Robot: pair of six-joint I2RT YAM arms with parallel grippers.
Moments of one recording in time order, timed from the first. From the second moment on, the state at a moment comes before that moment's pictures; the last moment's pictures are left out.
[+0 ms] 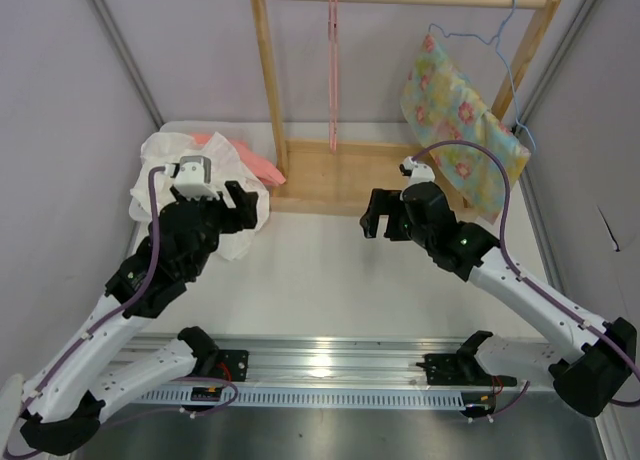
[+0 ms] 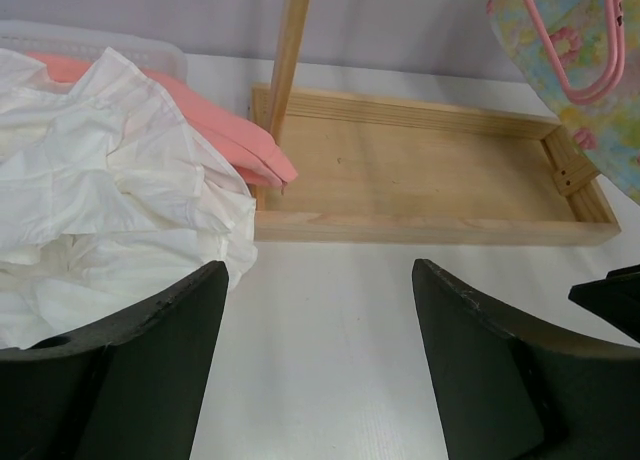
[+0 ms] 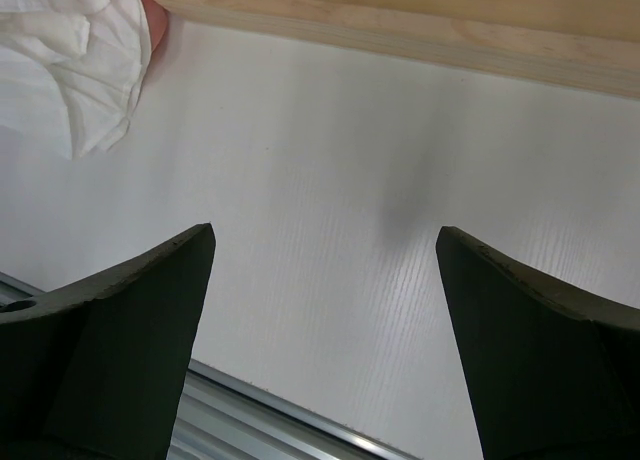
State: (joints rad) left arm -0.72 0.74 1.04 -0.50 -0.52 -0.34; right arm 0.71 1.12 1.01 -0.45 0.20 0.53
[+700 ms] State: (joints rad) left arm -0.08 1.21 1.15 -0.49 -0.46 -0.52; right arm 0.70 1.16 1.00 -0.44 0.13 0.53
